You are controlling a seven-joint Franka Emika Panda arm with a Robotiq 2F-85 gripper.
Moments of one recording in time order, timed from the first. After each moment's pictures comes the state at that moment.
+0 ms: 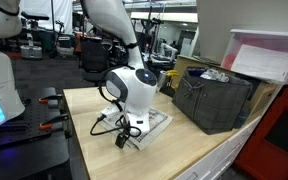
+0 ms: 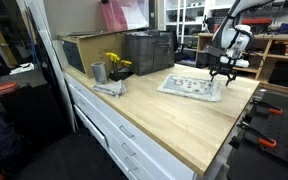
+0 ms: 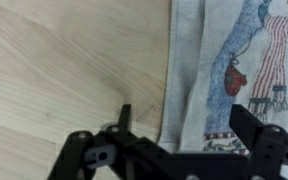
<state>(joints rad) -0.57 0.58 -0.10 -2.20 0.64 2.64 -0.12</state>
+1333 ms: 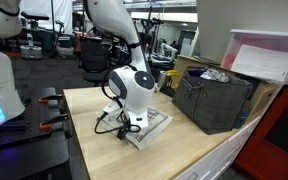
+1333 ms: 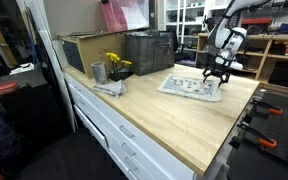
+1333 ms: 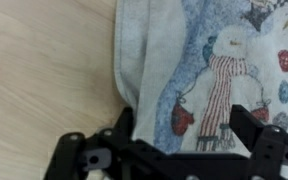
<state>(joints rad) -0.58 0.59 -0.03 -2.18 0.81 2.59 -0.26</state>
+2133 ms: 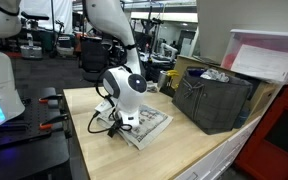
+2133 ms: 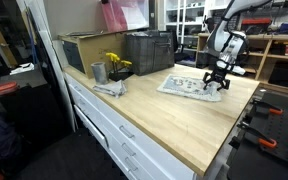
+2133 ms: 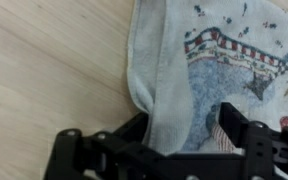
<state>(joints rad) -0.54 0.58 -0.03 -2.26 0.85 2.54 -0.35</state>
